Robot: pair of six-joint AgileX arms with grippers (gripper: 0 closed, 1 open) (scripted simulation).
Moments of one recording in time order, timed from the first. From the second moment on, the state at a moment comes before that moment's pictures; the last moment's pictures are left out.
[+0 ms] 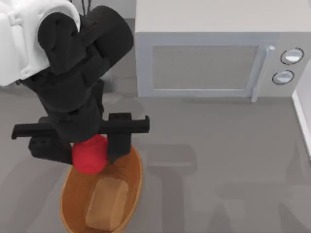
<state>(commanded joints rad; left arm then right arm) -0.68 1.54 1.34 -1.32 0.05 -0.65 0.00 0.00 0.00 0.00 0.00 0.00</state>
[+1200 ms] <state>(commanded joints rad) -0.68 1.58 1.10 -1.04 0.05 -0.66 0.00 0.00 0.00 0.00 0.00 0.00</state>
